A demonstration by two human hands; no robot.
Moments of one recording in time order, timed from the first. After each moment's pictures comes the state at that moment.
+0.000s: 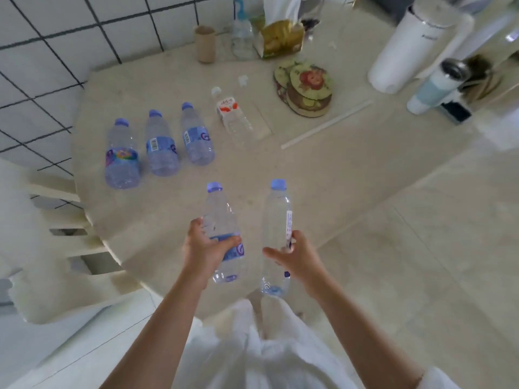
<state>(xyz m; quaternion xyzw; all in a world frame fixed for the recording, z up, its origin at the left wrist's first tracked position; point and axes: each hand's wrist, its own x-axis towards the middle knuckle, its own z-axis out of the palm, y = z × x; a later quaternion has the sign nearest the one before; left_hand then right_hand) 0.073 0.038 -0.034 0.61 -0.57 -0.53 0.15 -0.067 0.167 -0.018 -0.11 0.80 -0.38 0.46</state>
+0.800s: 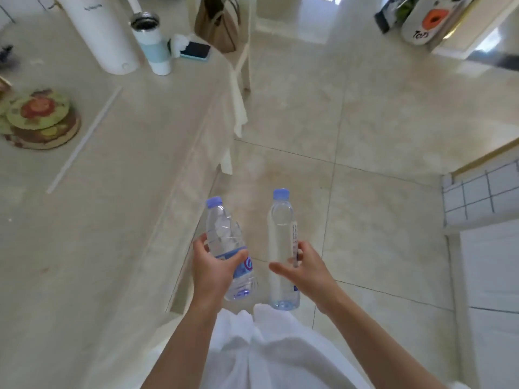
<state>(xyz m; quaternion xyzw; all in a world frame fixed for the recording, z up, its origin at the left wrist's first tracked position) -0.098 0.366 -0.029 0.36 -0.70 -0.61 -0.01 -0.118 0.546 0.001 0.18 0.78 -0.52 0.29</state>
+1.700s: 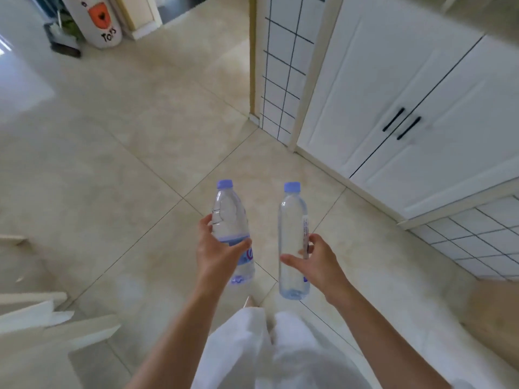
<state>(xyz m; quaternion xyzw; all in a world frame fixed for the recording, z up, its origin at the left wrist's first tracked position) -0.371 0.730 -0.022 -0.11 -0.80 -0.50 -0.31 -0.198 0.823 -0.007 0.58 0.60 -0.55 -0.05</state>
